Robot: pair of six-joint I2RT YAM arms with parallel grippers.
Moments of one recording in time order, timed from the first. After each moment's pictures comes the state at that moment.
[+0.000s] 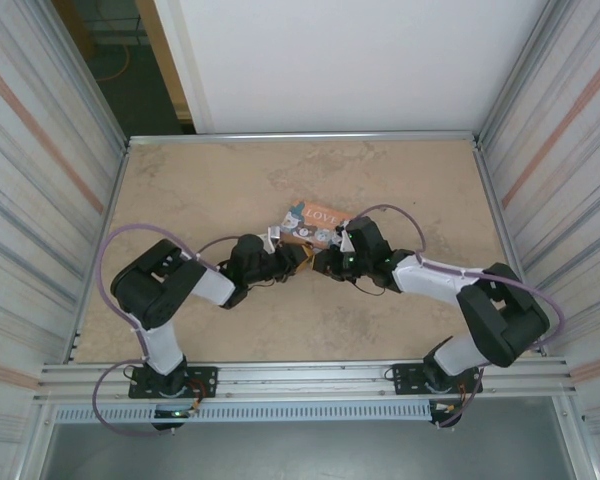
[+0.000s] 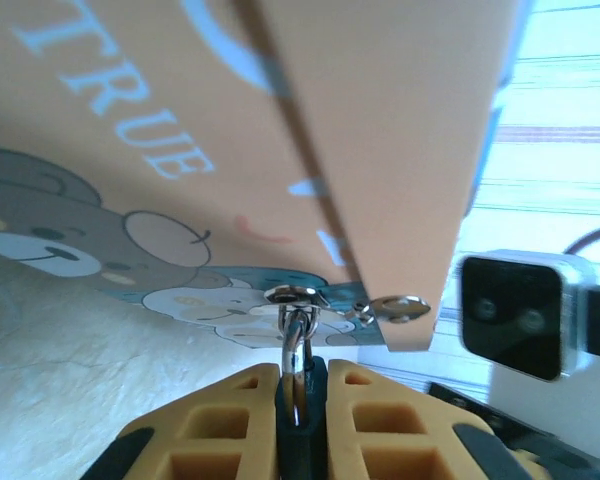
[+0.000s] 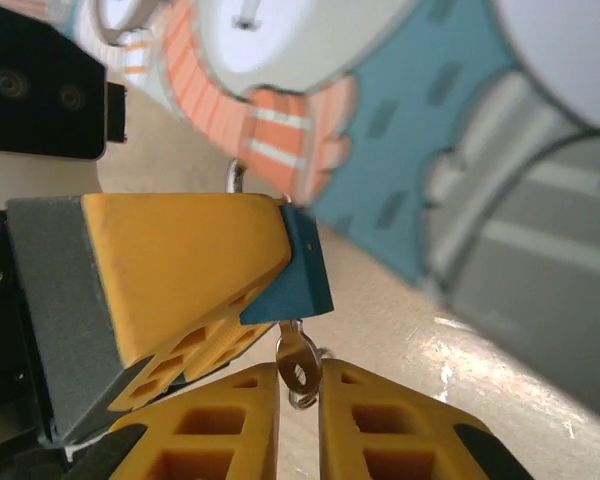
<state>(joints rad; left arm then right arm) -0.66 1.79 0.54 0.92 0.41 -1.34 0.64 1.45 0.67 0.04 -0.42 0.92</state>
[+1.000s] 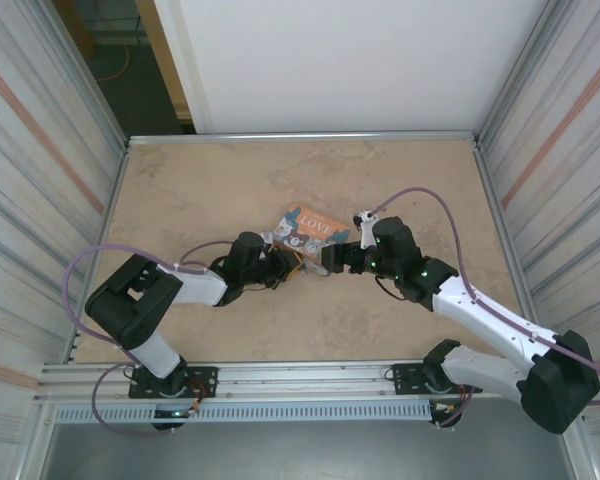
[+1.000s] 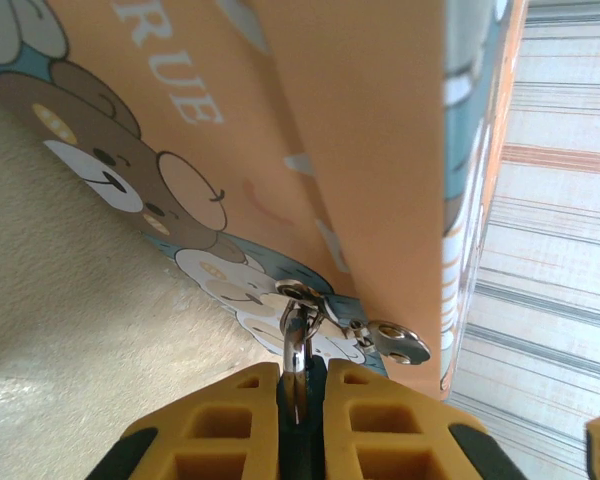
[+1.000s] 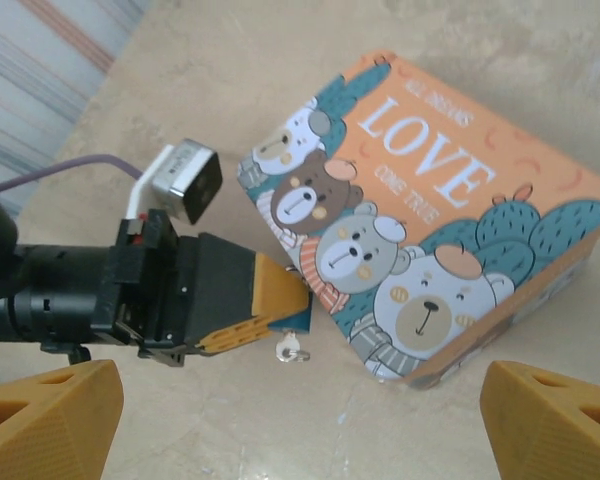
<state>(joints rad) -0.66 1.63 0.55 0.53 0.35 -1.33 0.67 1.03 0.67 -0.19 -0.14 0.47</state>
